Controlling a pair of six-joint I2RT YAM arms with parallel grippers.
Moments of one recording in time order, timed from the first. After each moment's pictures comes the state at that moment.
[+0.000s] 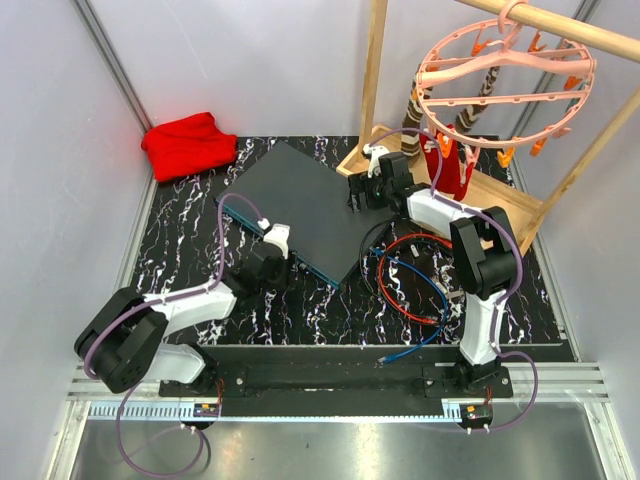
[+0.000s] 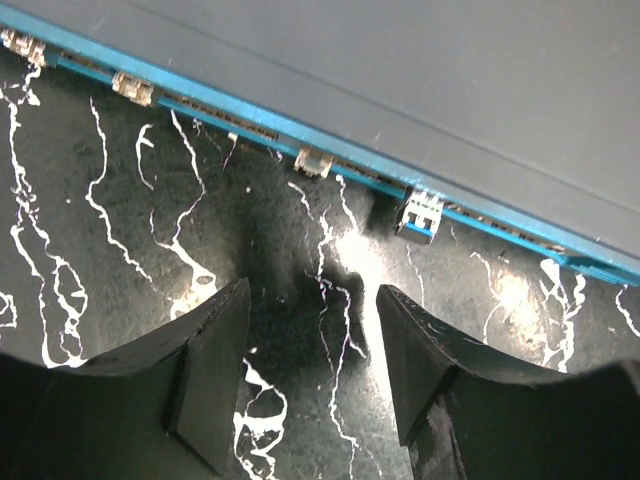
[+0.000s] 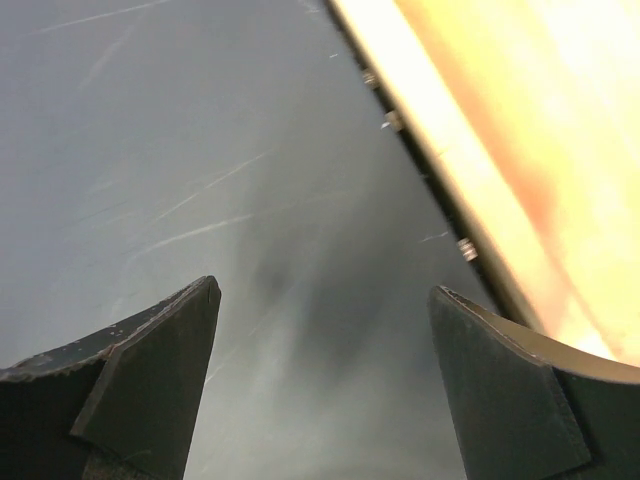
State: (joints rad) left arm -0.68 1.31 0.48 0.13 -0.21 -0.33; right arm 0.38 1.98 1.36 -0.05 -0.17 0.11
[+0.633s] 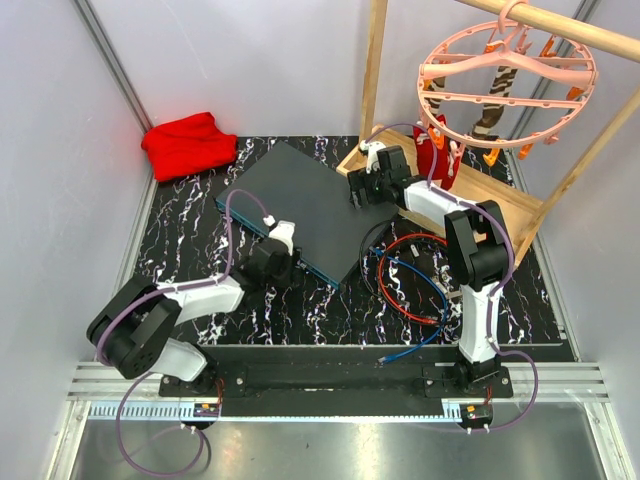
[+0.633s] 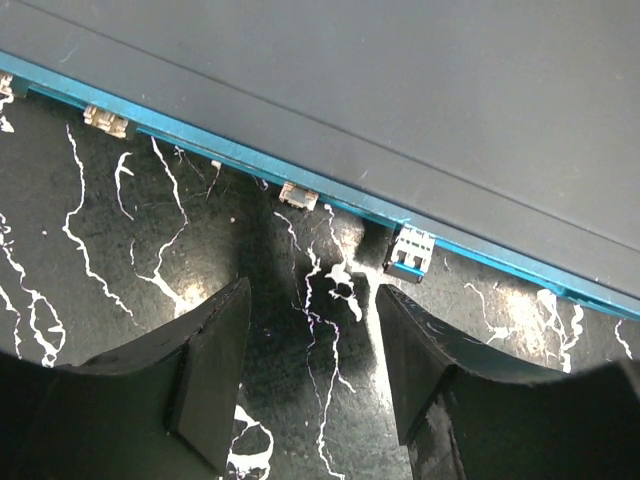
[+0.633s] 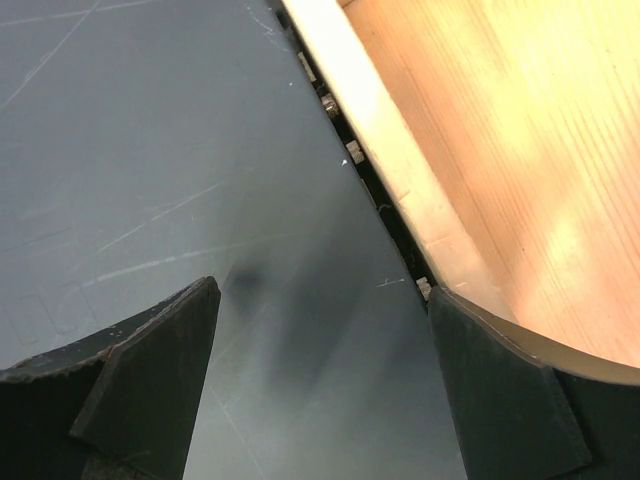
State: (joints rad) left arm -0.68 1.41 0.53 0.17 -0.21 -0.33; right arm 0.36 2.08 1.49 -0.13 -0.13 0.02
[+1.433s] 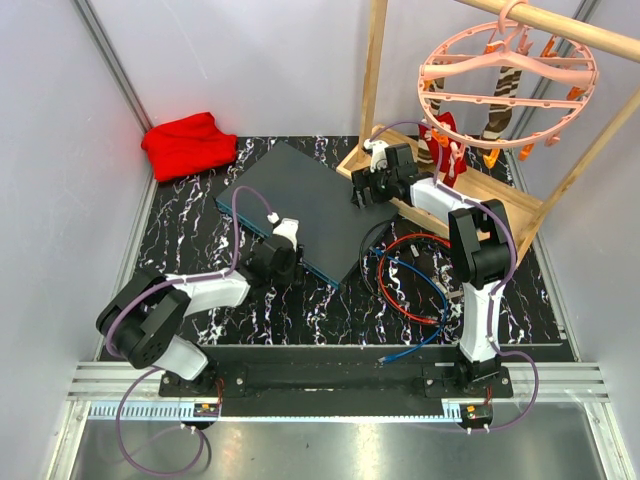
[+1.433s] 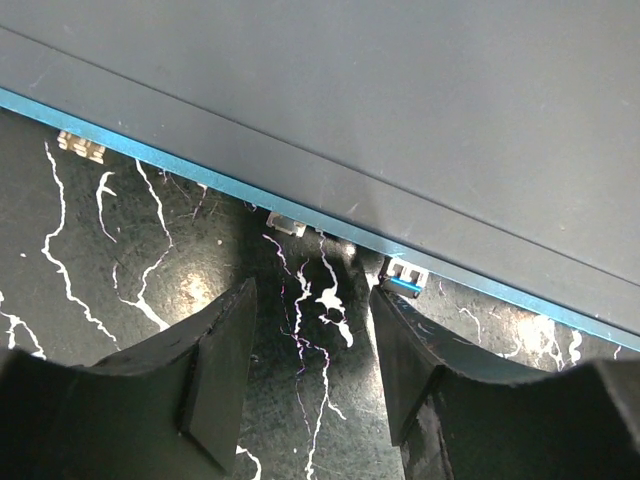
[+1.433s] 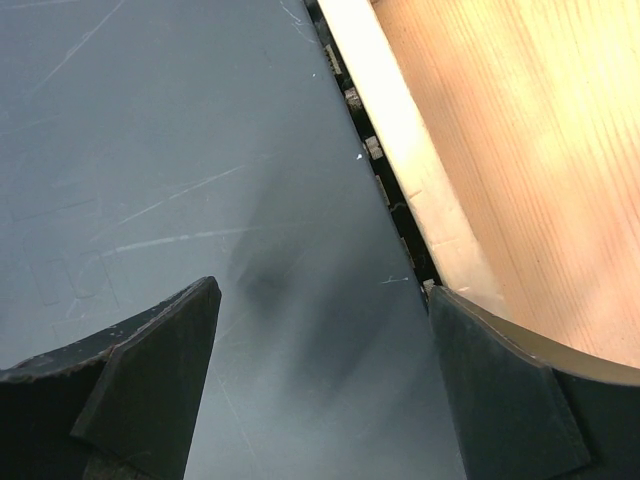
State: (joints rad) left arm -0.68 1.48 0.58 0.17 -0.21 -0.34; right arm 0.33 2.09 1.52 -0.17 -0.28 -0.02
